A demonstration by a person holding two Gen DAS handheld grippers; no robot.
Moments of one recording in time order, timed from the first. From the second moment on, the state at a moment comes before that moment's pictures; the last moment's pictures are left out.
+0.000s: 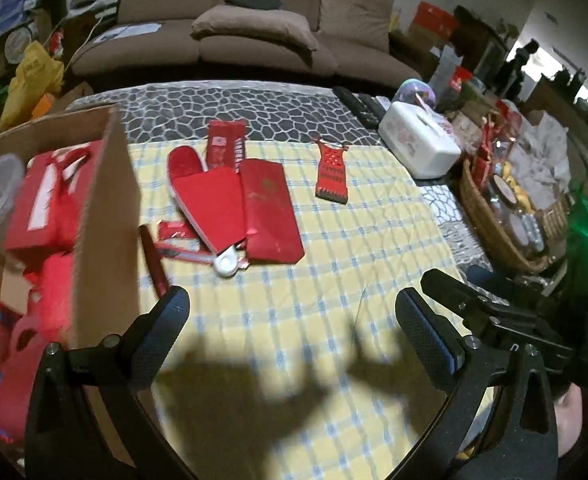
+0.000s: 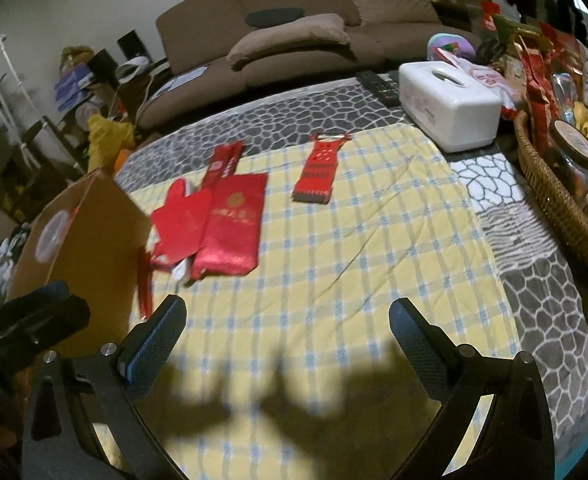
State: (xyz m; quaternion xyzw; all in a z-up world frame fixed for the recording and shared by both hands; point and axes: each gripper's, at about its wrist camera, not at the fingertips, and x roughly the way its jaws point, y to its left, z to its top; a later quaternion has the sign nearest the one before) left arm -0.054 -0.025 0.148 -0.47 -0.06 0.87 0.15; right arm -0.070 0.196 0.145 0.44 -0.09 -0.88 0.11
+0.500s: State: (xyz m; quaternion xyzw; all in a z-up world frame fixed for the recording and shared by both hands) left arm -0.147 0.018 0.074 -0.50 -0.04 0.86 0.08; right arm -0.123 0.229 0.099 0.46 -0.12 -0.88 0.08
